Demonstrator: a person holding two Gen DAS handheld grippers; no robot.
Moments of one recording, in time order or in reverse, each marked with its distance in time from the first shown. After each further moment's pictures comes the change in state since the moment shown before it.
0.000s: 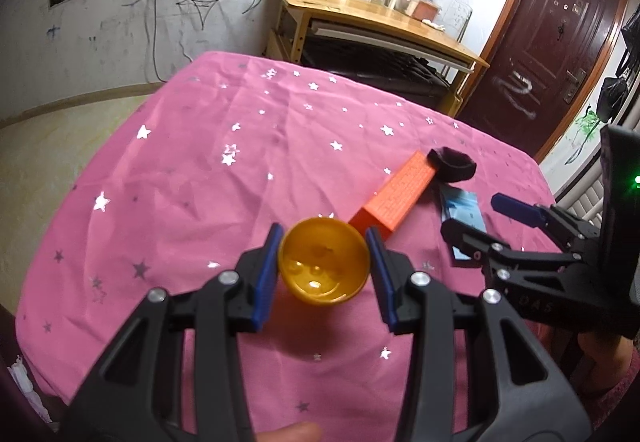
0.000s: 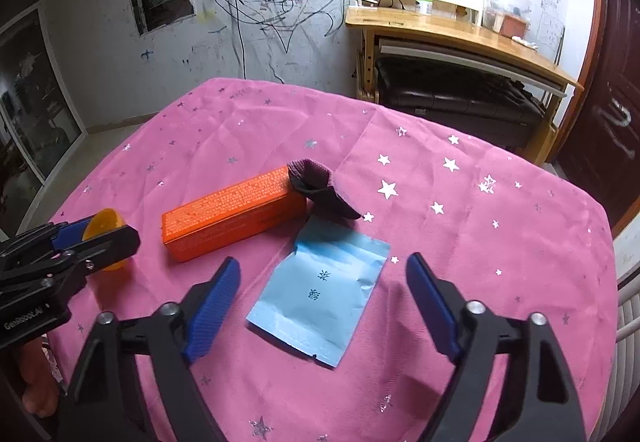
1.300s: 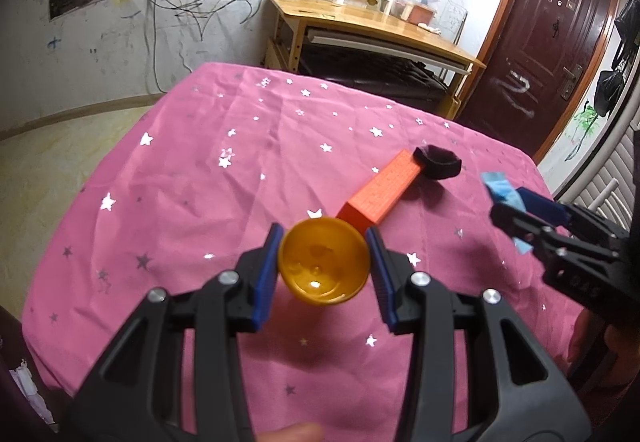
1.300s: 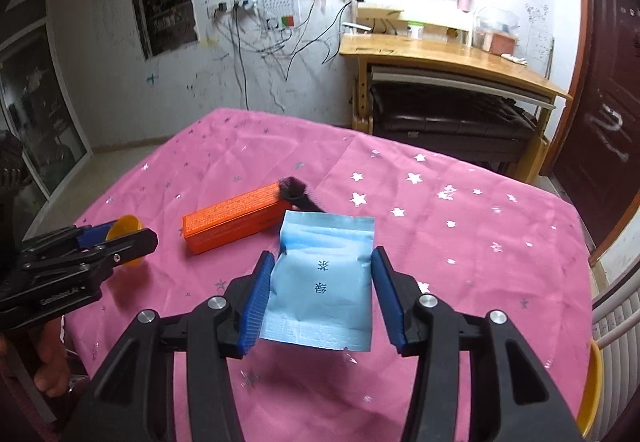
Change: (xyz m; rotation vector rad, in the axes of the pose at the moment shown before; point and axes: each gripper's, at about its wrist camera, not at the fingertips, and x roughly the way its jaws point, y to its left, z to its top) left arm -0.011 -0.017 -0.009 0.030 -0.030 0.021; right arm -0.061 -0.024 -0.020 0.017 -0.124 0.008
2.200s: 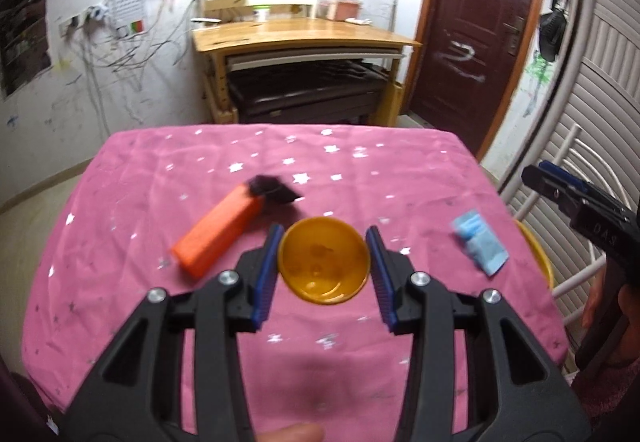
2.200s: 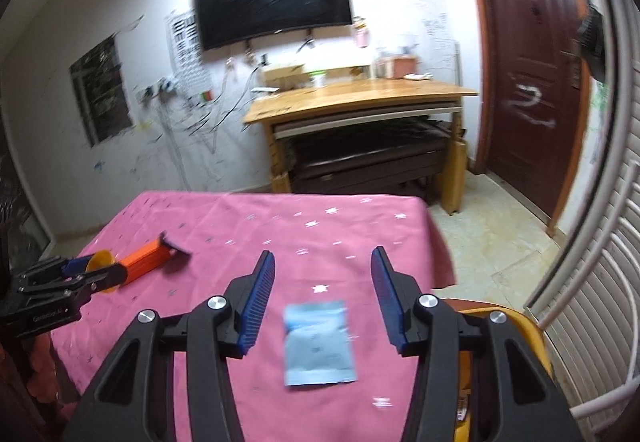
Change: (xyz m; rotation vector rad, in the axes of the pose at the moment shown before) left arm -0.005 -0.135 0.013 0.252 -0.035 -0.090; right arm -0.119 -0.139 -0.049 0.241 -0.220 -0.174
